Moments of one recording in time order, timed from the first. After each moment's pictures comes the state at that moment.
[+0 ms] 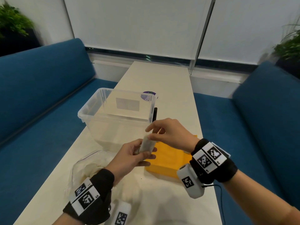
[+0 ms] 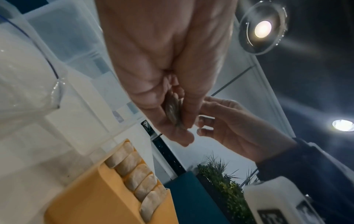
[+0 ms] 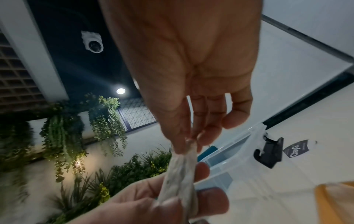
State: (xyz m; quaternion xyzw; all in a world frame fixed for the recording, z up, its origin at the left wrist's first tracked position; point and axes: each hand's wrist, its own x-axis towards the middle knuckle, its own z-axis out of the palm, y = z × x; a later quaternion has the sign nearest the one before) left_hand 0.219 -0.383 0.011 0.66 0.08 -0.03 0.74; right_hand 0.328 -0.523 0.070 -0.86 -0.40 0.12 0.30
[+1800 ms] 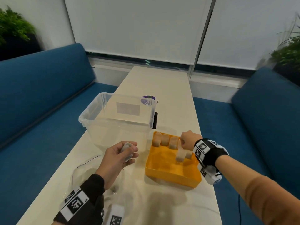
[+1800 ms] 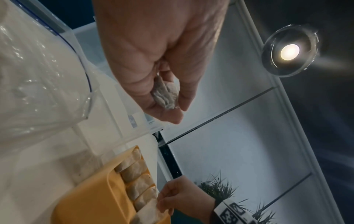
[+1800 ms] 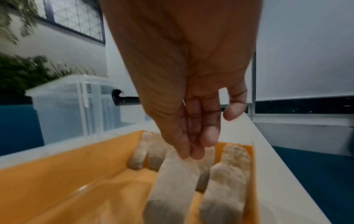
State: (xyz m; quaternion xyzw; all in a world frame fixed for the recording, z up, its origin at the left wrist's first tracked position) left_hand 0.219 -0.355 -0.005 0.61 0.20 0.08 0.76; right_hand 0.426 -0.564 -0.015 -0.96 -0.23 0.14 -0.07
